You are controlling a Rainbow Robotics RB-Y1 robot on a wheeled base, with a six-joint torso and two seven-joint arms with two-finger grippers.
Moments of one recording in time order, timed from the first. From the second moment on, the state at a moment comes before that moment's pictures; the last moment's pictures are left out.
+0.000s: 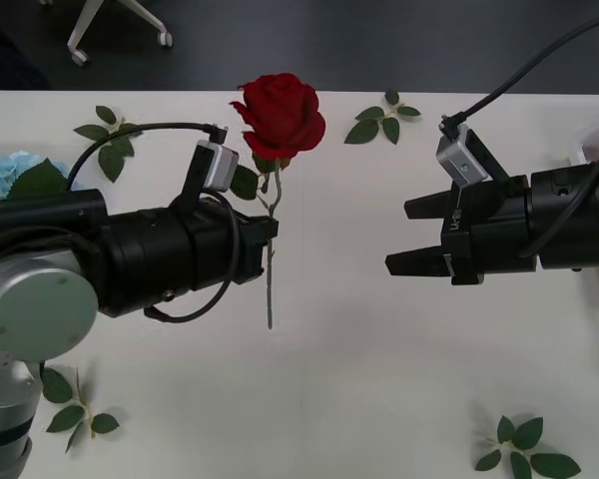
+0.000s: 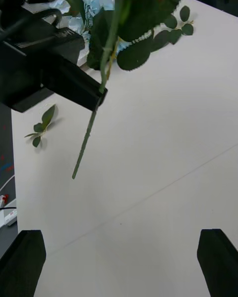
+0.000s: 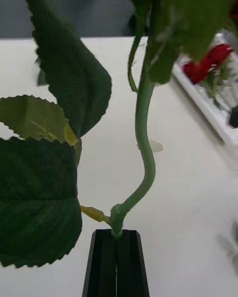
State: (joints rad) right arm -0.44 -1.28 0.55 -2.10 -1.89 0.66 2.19; left arm -0.07 0.29 -0.12 -2.24 0.93 1.14 -1.76
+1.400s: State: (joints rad) right arm -0.44 -1.12 0.78 -2.19 -1.88 0.36 2.31; left arm -0.03 0.21 0.00 -2.25 1.67 1.14 -2.63
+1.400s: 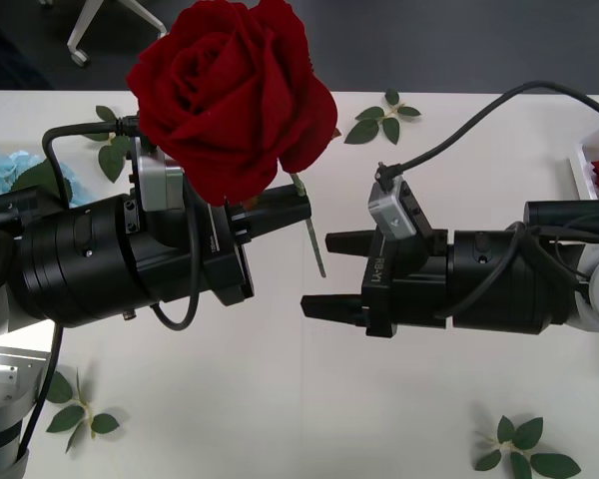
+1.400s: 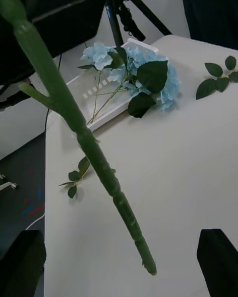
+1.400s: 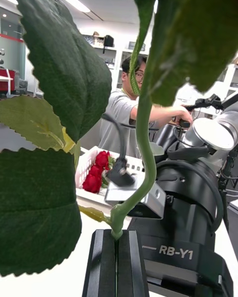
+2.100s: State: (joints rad) right arm -0.44 -1.07 0.82 -2.23 -1.88 0.27 2.37; left arm -0.03 0.21 0.00 -2.25 1.67 1.14 -2.63
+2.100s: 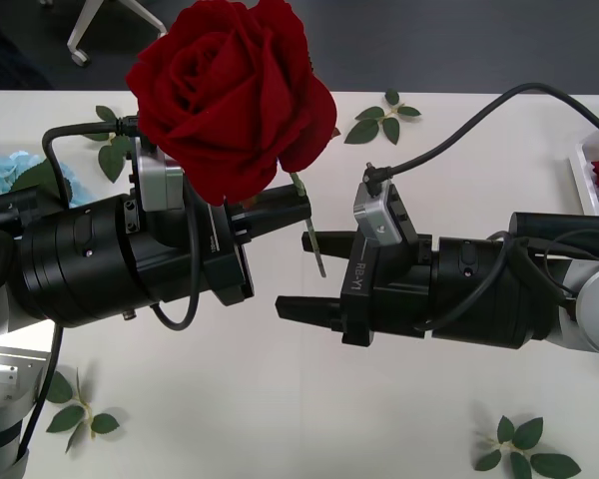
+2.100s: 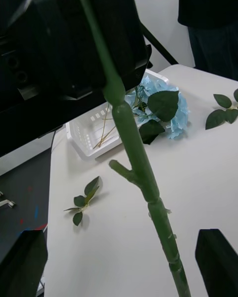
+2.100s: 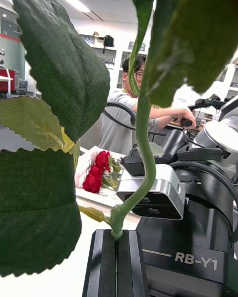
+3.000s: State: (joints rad) right arm -0.44 -1.07 0.82 -2.23 -1.88 0.24 2.39; left arm -0.03 0.21 0.00 -2.25 1.67 1.14 -2.63
